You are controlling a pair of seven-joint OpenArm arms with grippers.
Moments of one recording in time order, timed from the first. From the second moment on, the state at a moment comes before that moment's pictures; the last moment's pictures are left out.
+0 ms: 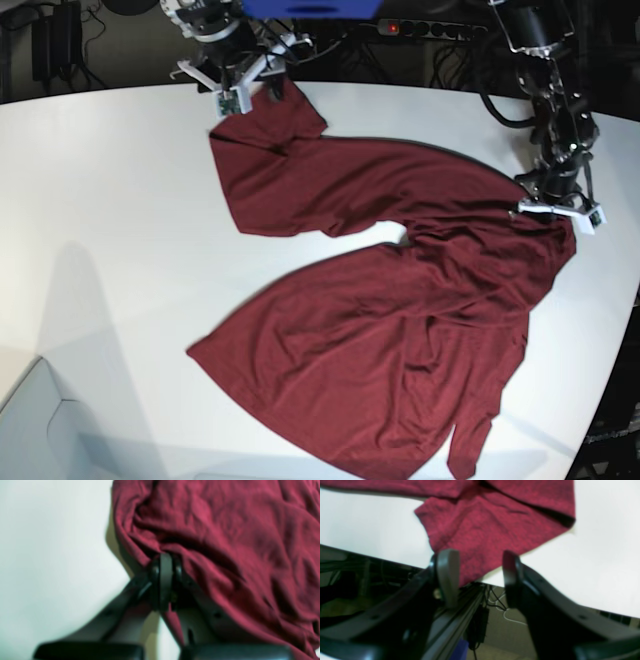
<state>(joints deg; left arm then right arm) 4.1 -9.4 -25.2 76.3 -24.2 -0.1 25.9 -40.6 1.0 -12.5 111.6 -0.5 0.6 -29.5</state>
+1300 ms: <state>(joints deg) 2.7 -10.4 -25.6 75.0 -24.1 0.0 26.2 -32.0 4.3 4.1 102.6 -0.1 1.3 -27.9</state>
